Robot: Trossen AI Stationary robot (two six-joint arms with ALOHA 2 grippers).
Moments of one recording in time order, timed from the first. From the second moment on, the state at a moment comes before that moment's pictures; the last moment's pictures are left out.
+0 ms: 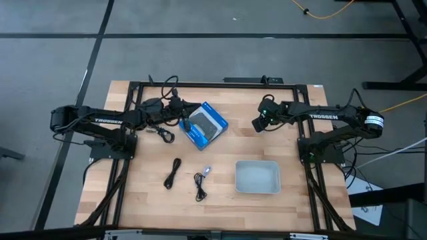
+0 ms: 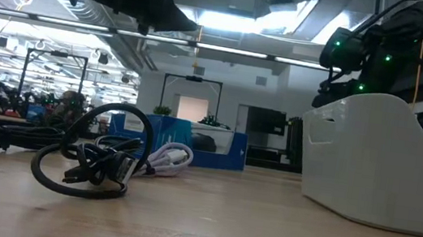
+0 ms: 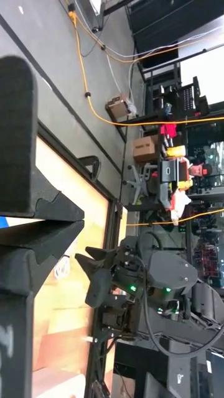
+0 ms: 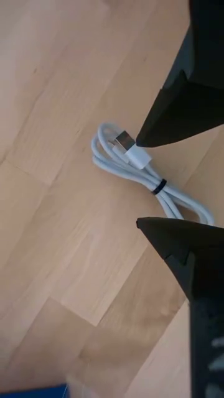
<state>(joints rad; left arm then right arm) 0.24 1.16 0.54 0.61 -0.20 0.05 -0.41 1.29 0.67 -0.54 0.23 0.58</state>
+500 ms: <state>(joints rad) 0.24 1.16 0.54 0.61 -0.20 0.05 -0.41 1.29 0.67 -0.54 0.24 0.62</state>
